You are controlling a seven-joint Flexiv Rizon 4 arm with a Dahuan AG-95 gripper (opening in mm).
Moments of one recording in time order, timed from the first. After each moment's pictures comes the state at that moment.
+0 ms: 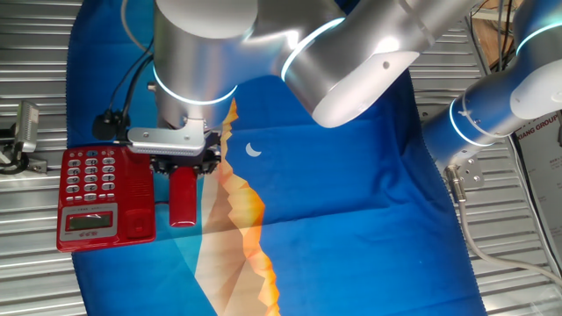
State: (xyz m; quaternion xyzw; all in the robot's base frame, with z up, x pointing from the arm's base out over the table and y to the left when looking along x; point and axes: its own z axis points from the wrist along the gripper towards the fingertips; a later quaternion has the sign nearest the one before) arm 0.618 0.055 0.084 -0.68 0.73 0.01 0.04
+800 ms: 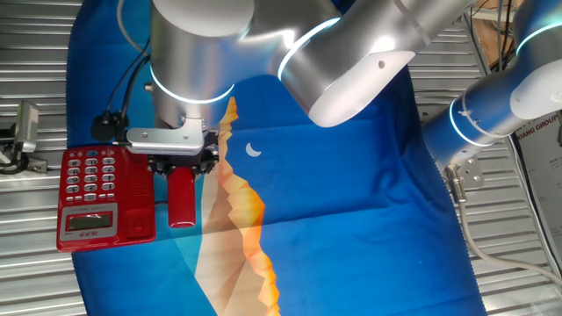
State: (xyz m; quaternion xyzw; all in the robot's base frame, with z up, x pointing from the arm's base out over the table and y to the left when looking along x) arm 0.617 0.054 0.084 -0.69 0.72 0.01 0.05
